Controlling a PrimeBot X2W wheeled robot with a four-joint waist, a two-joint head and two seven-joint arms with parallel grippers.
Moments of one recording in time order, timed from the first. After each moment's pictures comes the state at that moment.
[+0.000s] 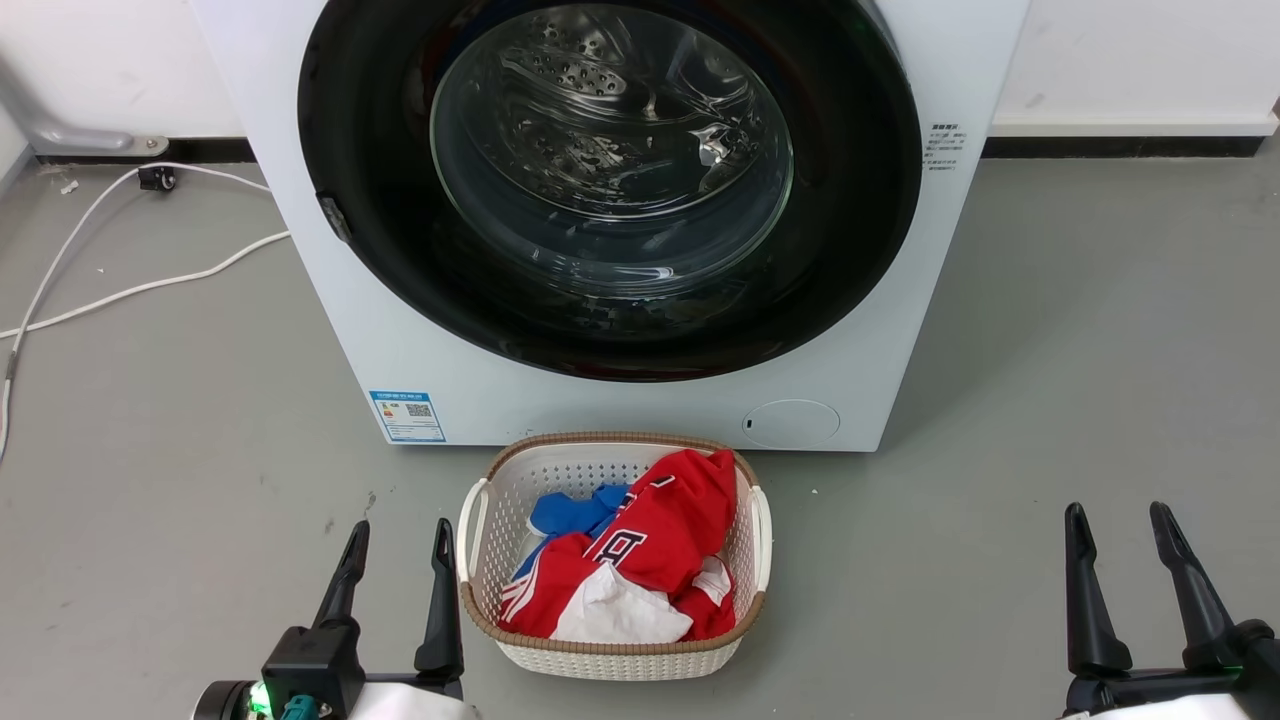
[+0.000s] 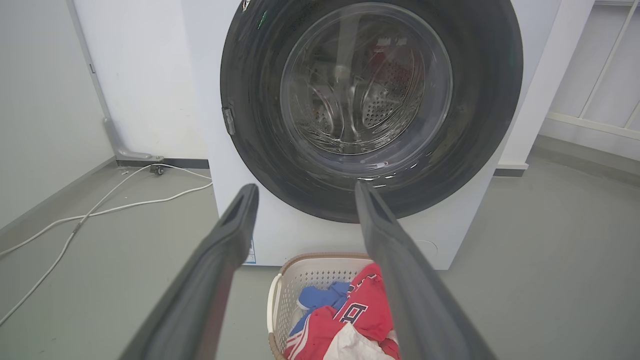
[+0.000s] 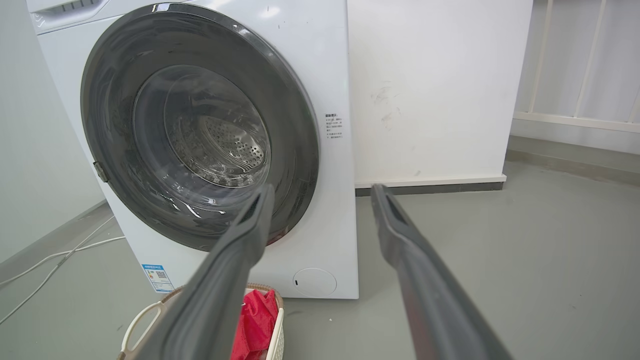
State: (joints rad) left arm 0.08 0.05 -0.08 0.07 -0.12 0.04 -0.26; right arm 0.15 -0.05 -0.09 -0.06 0.14 0.13 -0.26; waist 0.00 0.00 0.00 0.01
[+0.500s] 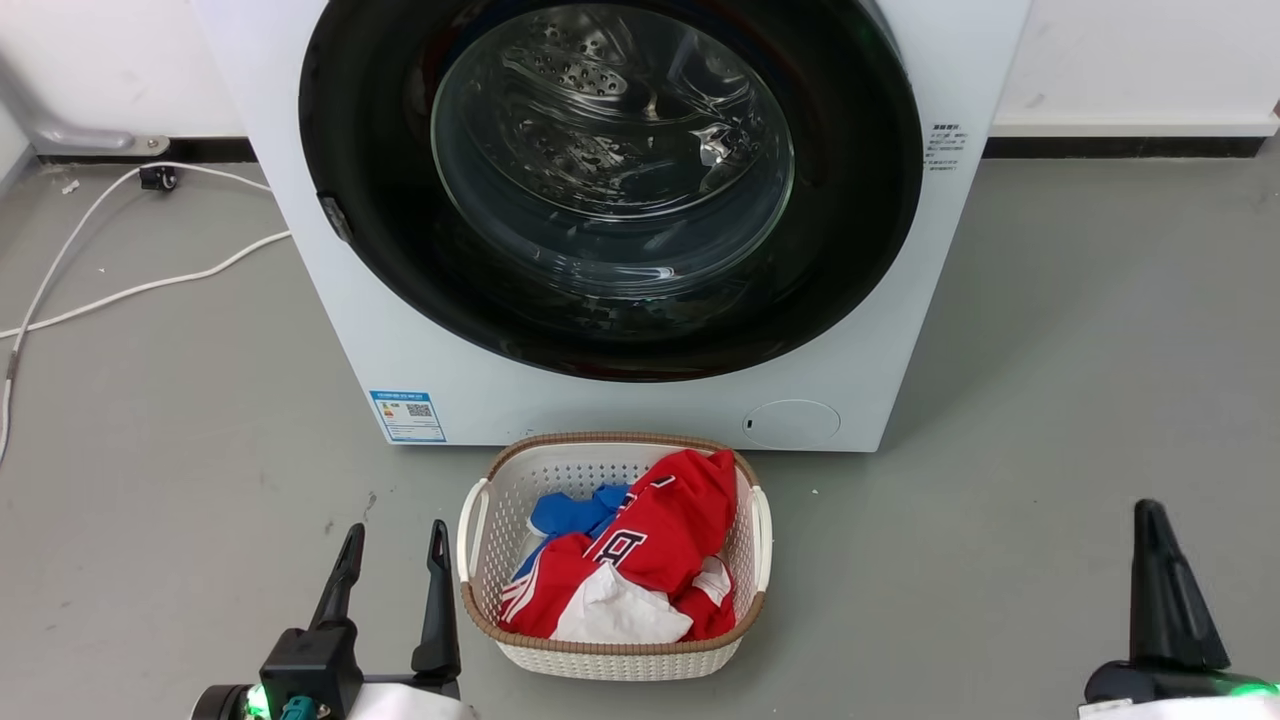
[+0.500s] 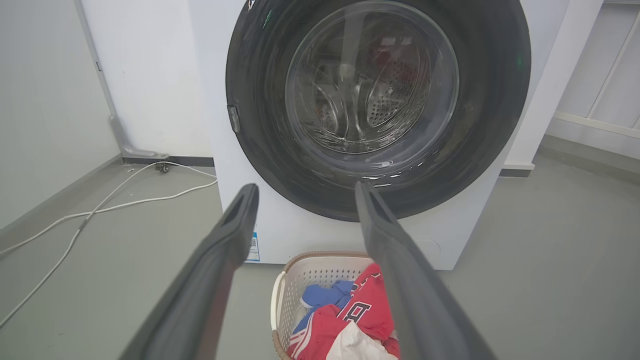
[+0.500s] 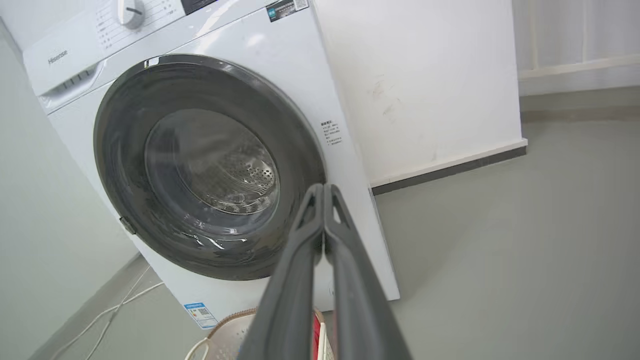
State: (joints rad) left arm 0.08 0.05 -0.08 0.07 -0.12 0.04 -0.26; right arm 0.15 -0.05 -0.09 -0.06 0.39 0.13 -0.26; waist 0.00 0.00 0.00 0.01
